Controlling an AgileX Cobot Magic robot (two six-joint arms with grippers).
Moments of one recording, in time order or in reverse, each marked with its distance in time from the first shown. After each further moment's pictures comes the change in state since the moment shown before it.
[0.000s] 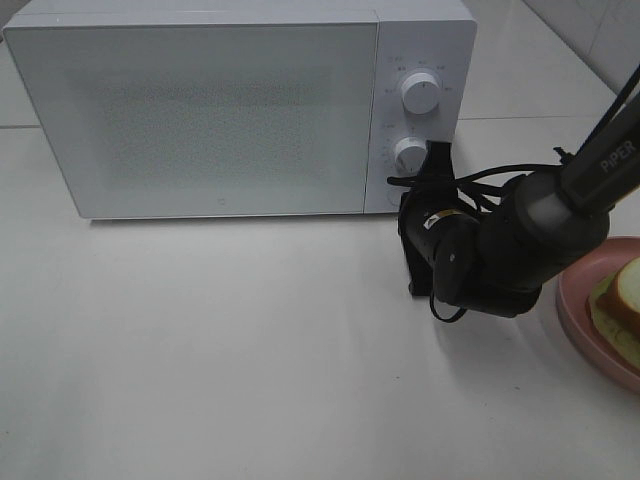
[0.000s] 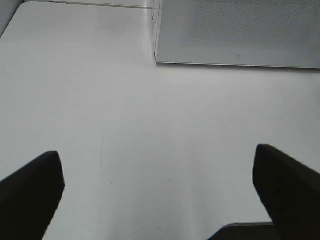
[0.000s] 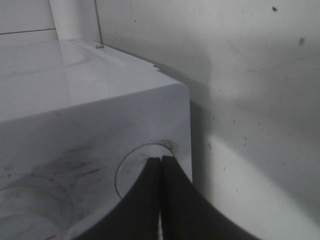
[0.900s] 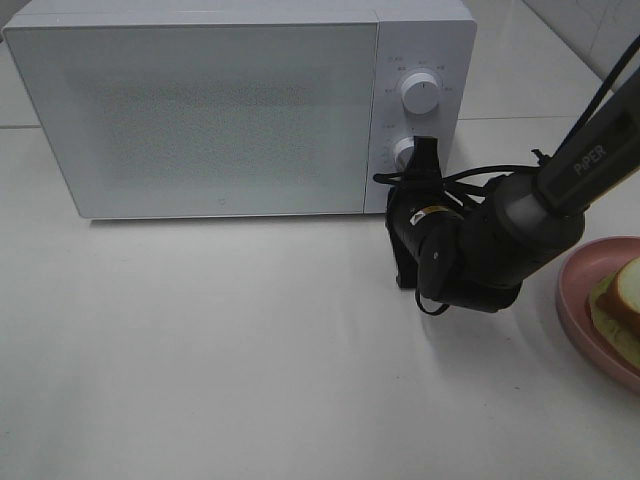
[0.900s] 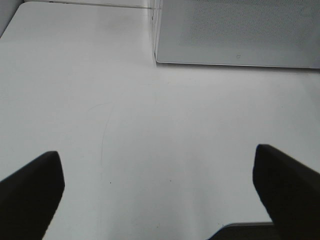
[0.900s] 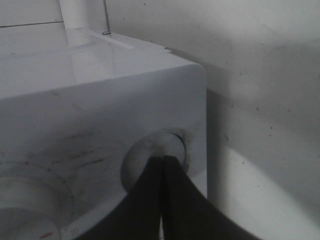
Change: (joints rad) left arm 0.000 0.000 0.000 0.000 0.000 0.000; right arm 0.002 0.047 -0.061 -0.011 -0.023 -0.001
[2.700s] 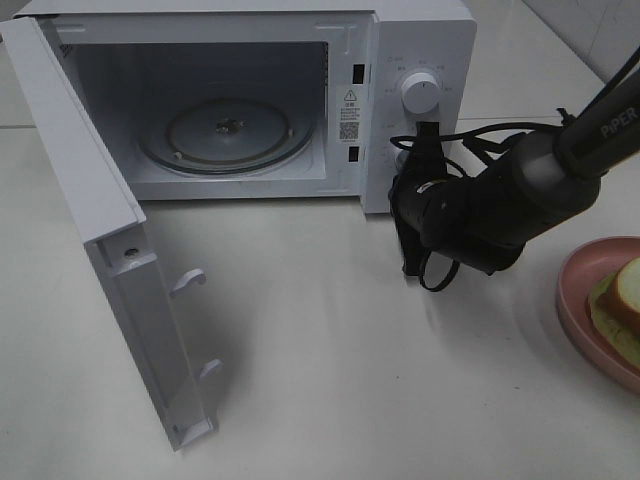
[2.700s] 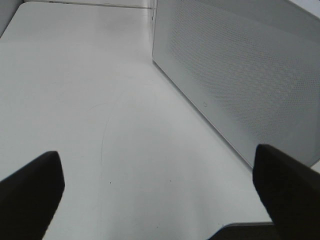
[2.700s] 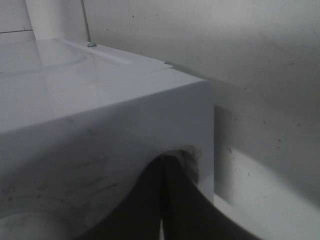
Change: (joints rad) left arm 0.000 0.000 0.000 0.000 0.000 0.000; right arm -0.041 -0.063 -0.067 0.109 0.208 -0.152
